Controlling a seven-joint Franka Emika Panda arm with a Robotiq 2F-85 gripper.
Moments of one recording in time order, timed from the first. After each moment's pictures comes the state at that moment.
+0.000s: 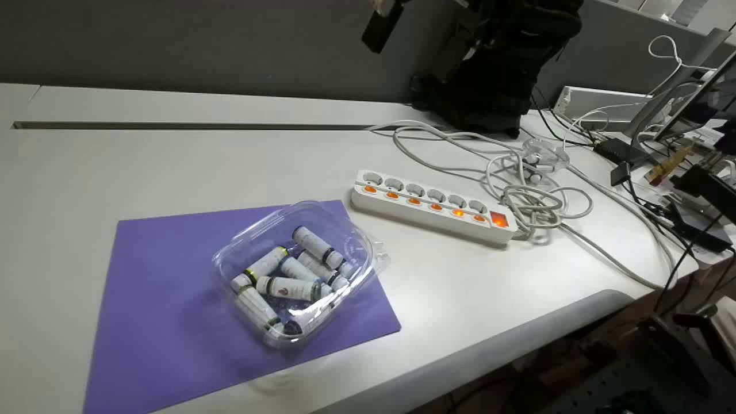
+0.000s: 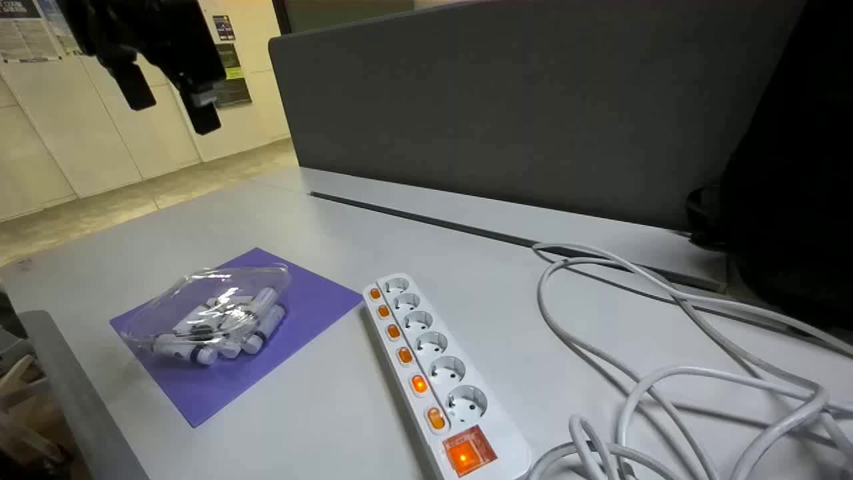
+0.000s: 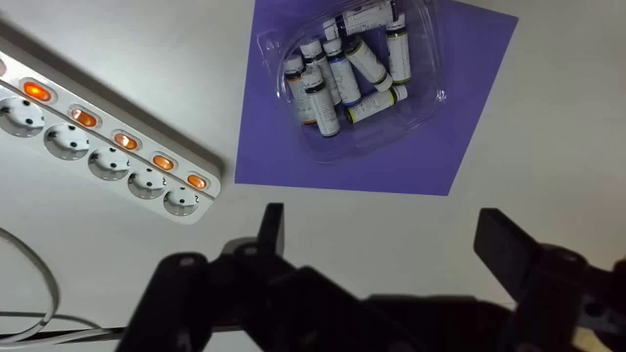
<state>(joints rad) 0.20 -0.38 -0.06 -2.62 0.33 2.38 -0.24</state>
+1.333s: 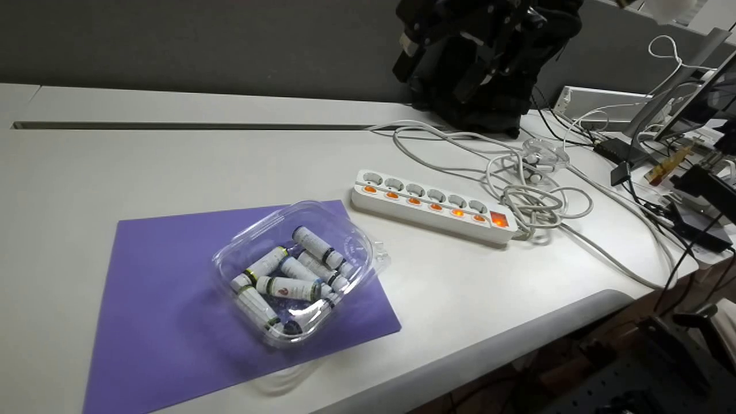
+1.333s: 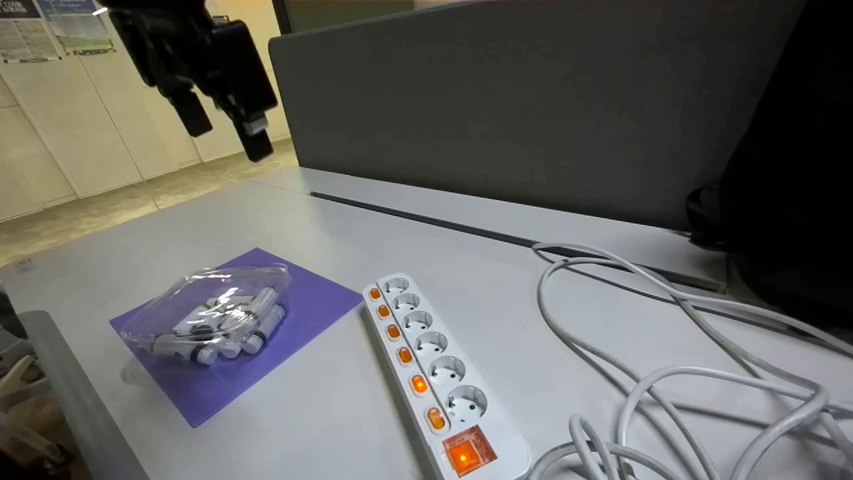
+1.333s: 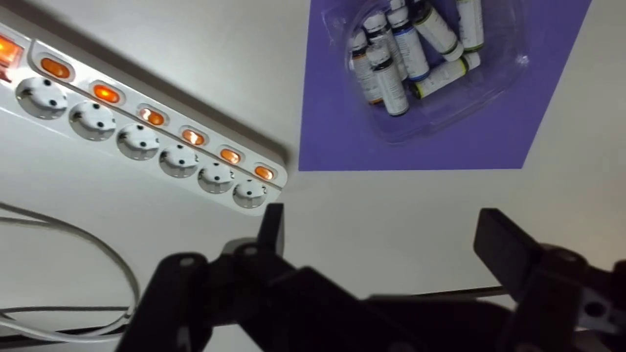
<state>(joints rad) 0.10 -0.32 -0.05 -2.66 0.31 2.53 -0.23</state>
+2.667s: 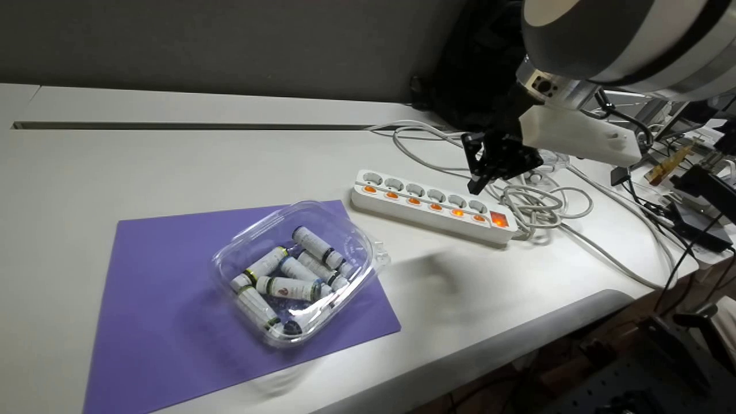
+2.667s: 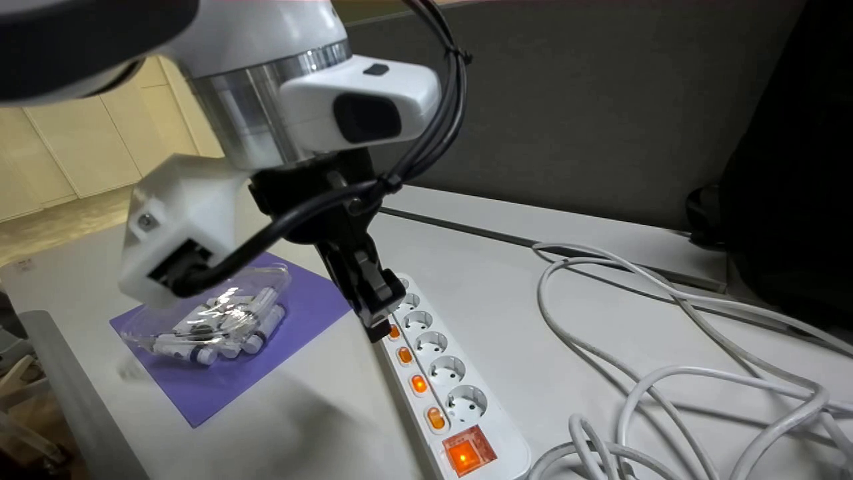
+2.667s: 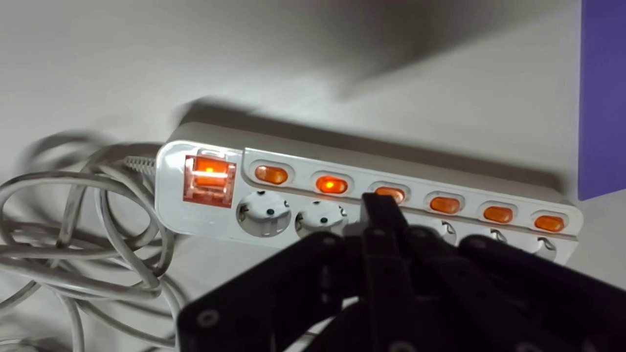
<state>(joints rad) -0.09 0.10 -0.12 -2.67 0.13 2.92 0.02</state>
